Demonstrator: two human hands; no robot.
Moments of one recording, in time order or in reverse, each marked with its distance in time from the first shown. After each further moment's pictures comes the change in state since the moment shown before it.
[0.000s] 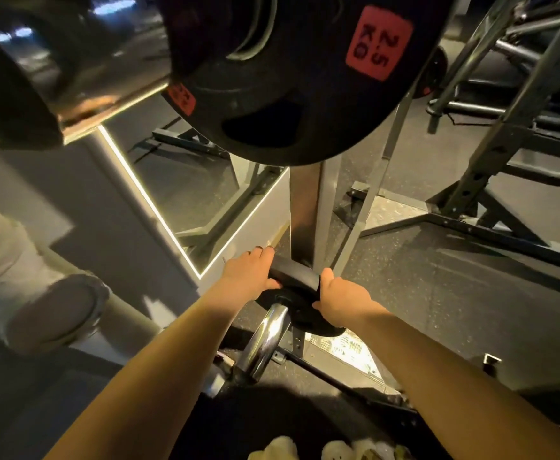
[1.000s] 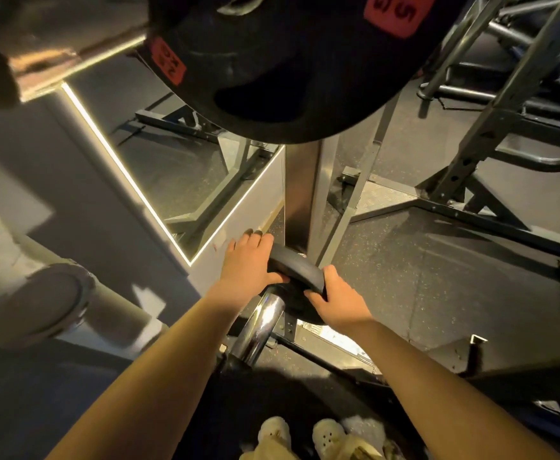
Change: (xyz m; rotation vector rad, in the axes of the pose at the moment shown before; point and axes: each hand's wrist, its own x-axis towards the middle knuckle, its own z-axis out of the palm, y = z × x) left_hand -0.004 0.010 0.018 -0.009 0.162 -0.002; right_hand -0.010 0.022 0.043 0.439 0.163 -0.097
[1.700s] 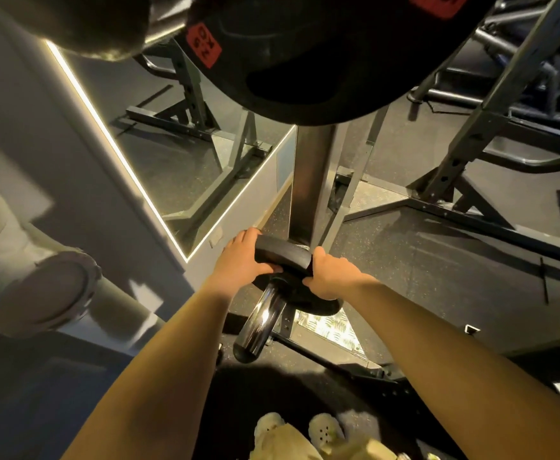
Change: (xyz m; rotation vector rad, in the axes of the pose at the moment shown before) left_hand -0.006 -0.026 0.013 -0.480 -0.103 -0.173; right_hand 0.018 -0.048 -0.019 -0.346 -0.153 0.142
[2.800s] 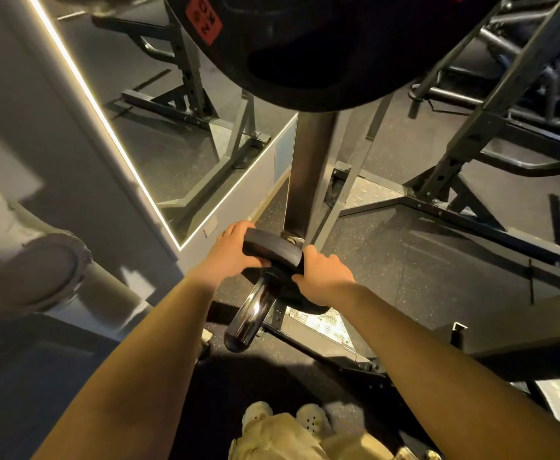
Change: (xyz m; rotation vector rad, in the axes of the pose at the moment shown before) left_hand -0.004 -0.009 -0.004 -0.109 -0.063 -0.007; right_hand -0.011 -0.001 0.015 -0.010 0.105 -0.053
